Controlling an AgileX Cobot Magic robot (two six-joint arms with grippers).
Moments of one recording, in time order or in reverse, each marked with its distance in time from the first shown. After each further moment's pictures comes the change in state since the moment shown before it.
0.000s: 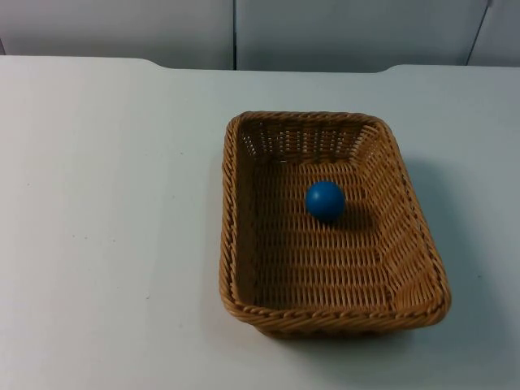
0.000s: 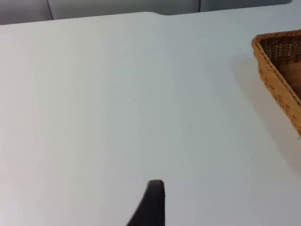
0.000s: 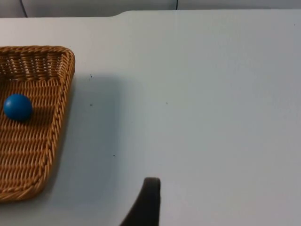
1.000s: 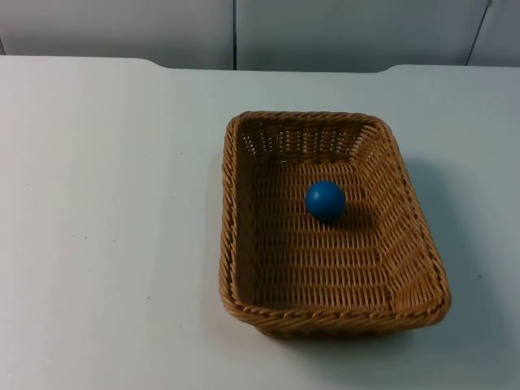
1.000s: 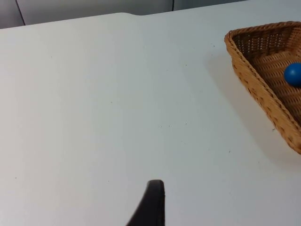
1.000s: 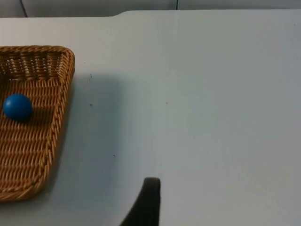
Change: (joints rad) right arm 0.000 0.000 0.000 0.000 0.000 0.000; left arm -0.121 0.000 0.000 0.000 0.000 0.002
